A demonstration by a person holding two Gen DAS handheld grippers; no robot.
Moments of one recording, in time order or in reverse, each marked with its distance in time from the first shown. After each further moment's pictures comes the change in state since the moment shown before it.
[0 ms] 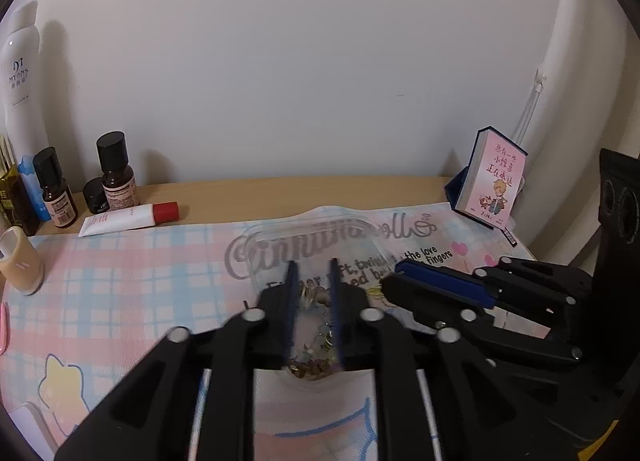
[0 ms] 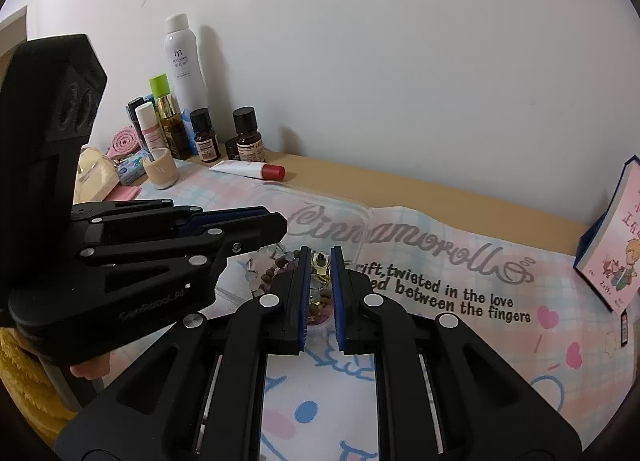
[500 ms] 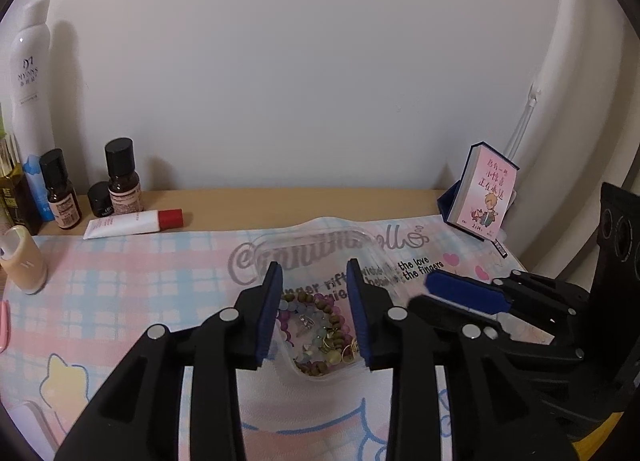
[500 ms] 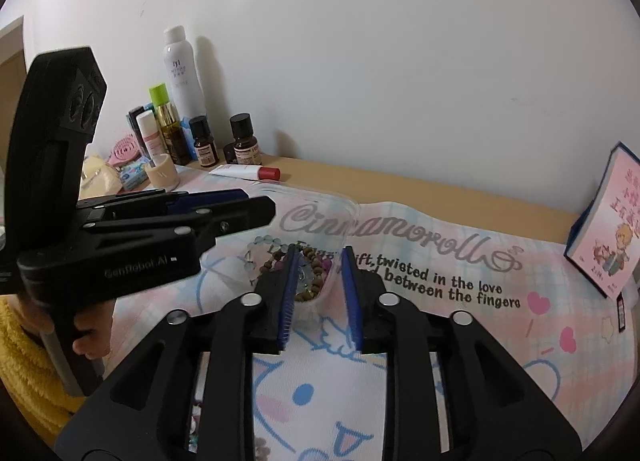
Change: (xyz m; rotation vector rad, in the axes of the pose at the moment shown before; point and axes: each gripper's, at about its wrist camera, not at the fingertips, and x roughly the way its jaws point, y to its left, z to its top) left arm -0.015 0.004 0.000 -0.021 -0.043 -0.001; right arm -0.023 -0.010 -0.009 0.042 -0.029 0.006
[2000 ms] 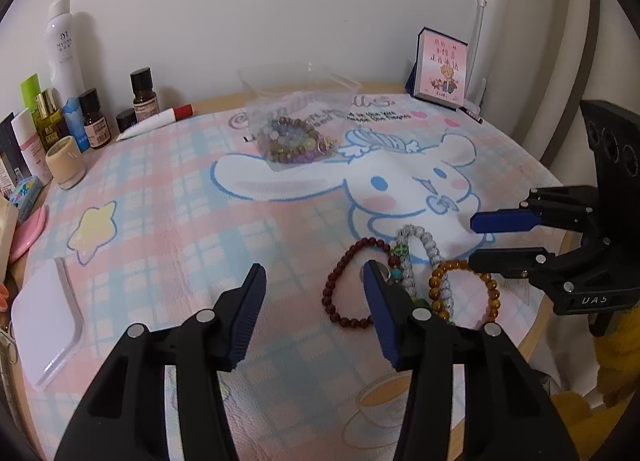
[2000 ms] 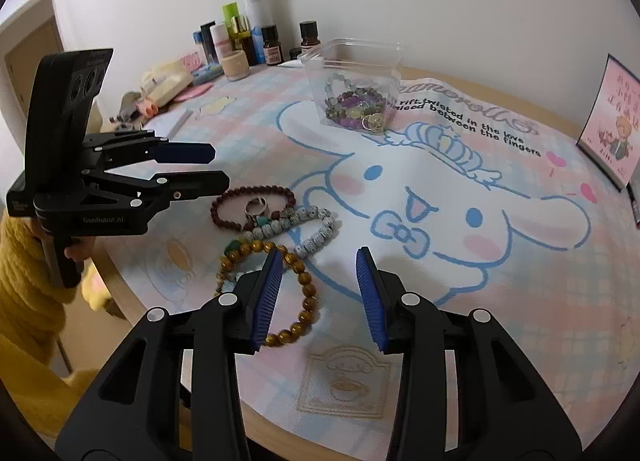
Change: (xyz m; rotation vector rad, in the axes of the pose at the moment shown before) left arm -0.071 -0.019 -0.137 0.222 0.164 0.051; right arm -0.065 0.033 -0.124 -0.083 0.189 0.115
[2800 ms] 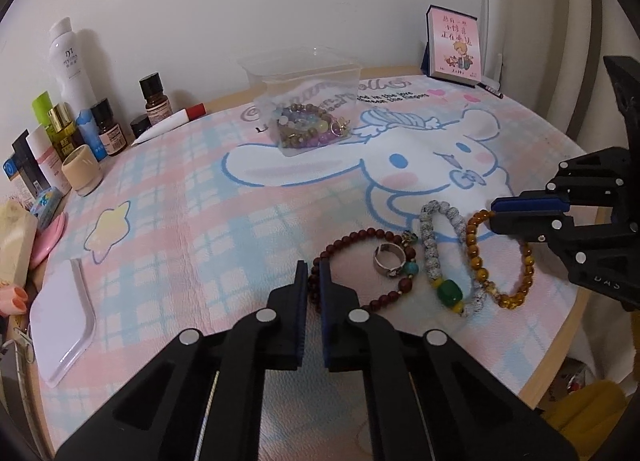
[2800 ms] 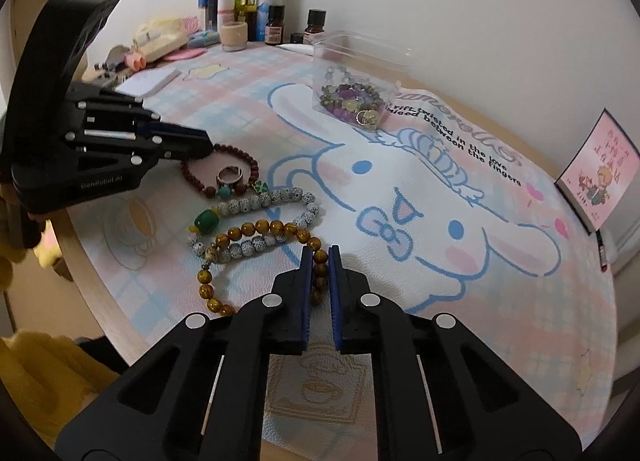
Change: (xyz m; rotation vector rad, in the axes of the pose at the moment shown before) left arm 0.008 -0.009 -0.008 0.057 0.004 0.114; right arm 0.006 0.012 -0.006 -0.138 -0.009 -0.127
